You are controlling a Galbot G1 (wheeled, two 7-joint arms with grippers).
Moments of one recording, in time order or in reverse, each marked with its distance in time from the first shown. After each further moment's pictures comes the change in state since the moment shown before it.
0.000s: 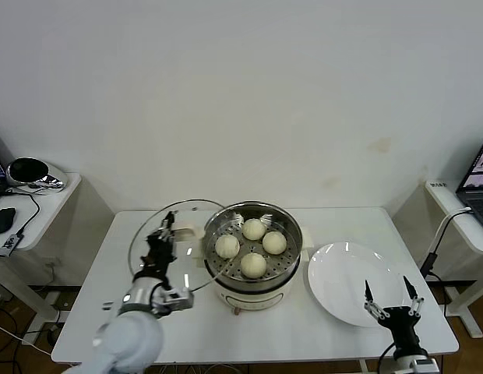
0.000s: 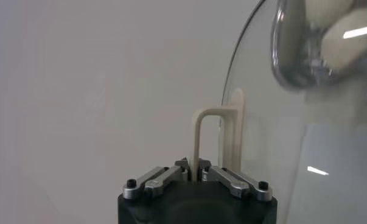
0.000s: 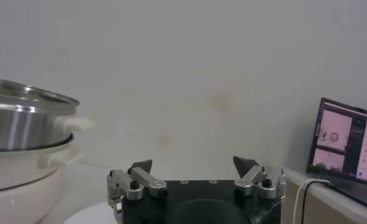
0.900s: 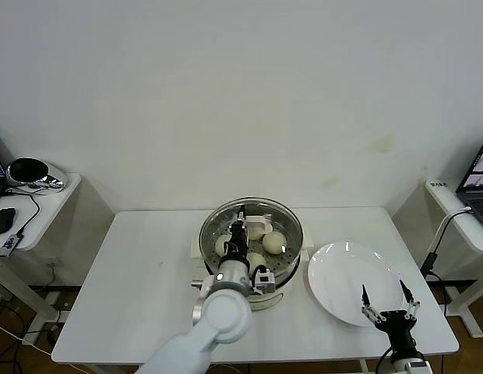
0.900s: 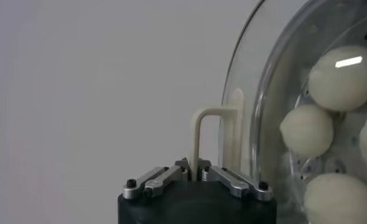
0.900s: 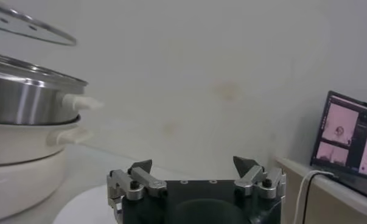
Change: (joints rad) left arm -0.264 -0.361 0.298 0.294 0.337 0.053 0.168; right arm 0.000 0.007 -0.003 -0.028 -0.045 0.017 0.006
